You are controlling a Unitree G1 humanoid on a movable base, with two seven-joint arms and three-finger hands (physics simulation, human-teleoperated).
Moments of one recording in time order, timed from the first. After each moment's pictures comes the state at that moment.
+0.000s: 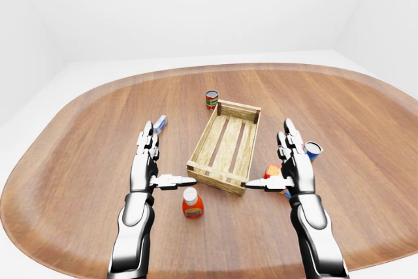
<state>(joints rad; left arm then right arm) 0.05 0.02 0.05 -0.20 -0.05 0.09 -0.05 0.12 -0.01 -0.03 -0.29 0.00 0.06 0.02</state>
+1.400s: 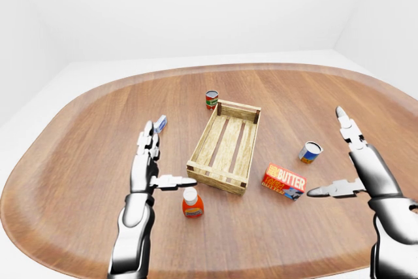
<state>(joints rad) 0.05 0.02 0.05 -0.22 -0.05 0.09 -0.05 0.13 -0.18 -0.47 -0.56 -0.49 0.09 0.46</state>
